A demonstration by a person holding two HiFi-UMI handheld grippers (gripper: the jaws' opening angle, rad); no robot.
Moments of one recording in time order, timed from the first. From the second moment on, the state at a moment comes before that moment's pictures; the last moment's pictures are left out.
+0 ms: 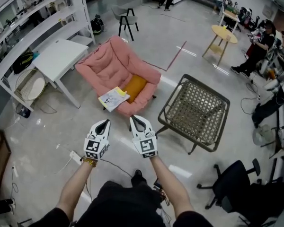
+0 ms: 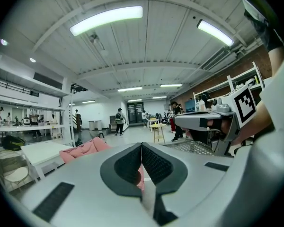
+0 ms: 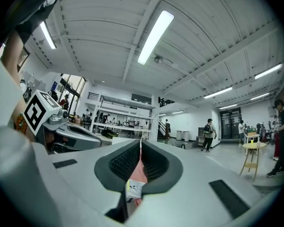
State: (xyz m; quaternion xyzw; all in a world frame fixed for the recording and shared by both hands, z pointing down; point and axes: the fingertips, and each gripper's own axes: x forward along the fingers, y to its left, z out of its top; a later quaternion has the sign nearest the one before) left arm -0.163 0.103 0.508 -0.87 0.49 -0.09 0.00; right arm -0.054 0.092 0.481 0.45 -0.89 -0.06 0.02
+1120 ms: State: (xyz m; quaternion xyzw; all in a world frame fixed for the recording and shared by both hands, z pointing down) left arm -0.296 0.012 0.553 -0.89 0.45 -0.07 -0.04; right arm -0.173 -0.006 0.512 0.48 -0.87 -0.06 0.07
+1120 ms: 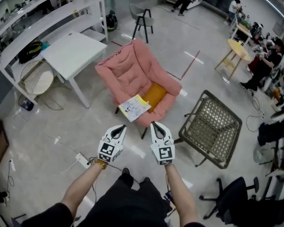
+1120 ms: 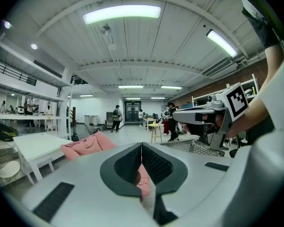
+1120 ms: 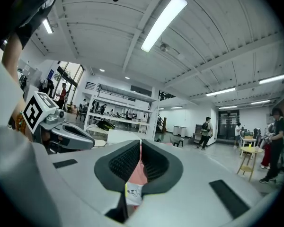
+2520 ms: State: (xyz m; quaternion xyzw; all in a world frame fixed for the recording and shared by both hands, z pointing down) left arm -0.306 -0.163 0.662 -0.85 0.49 -0.15 -0.14; right arm -0.156 -0.184 0.578 0.45 -0.88 -0.04 0.11
